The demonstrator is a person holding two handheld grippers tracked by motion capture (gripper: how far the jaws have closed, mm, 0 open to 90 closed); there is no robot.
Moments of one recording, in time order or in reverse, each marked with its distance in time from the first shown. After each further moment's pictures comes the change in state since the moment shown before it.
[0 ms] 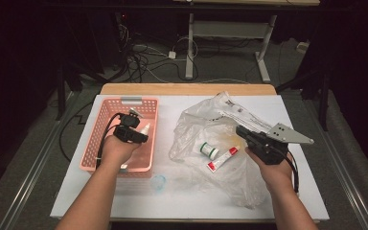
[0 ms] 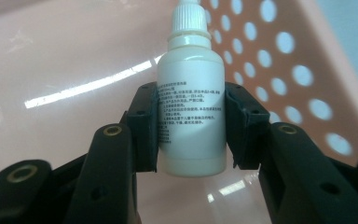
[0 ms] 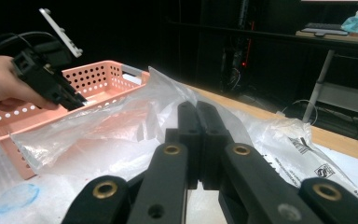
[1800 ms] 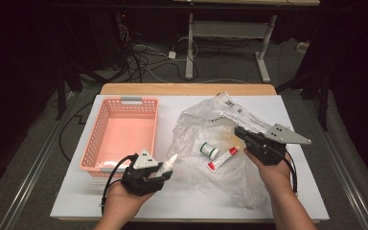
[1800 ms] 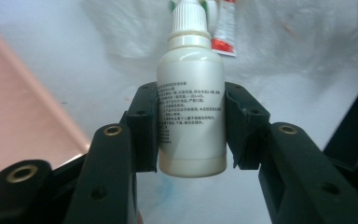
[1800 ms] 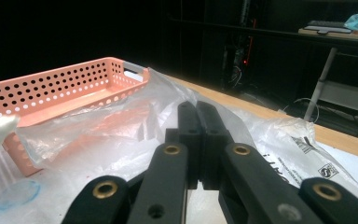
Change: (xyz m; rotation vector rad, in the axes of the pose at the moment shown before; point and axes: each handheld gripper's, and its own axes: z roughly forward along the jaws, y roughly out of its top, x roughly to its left) left arm -0.122 -0.102 -0.056 -0.302 -0.218 0.299; right arm 0.003 -0.002 0.003 0.013 0.002 -0.004
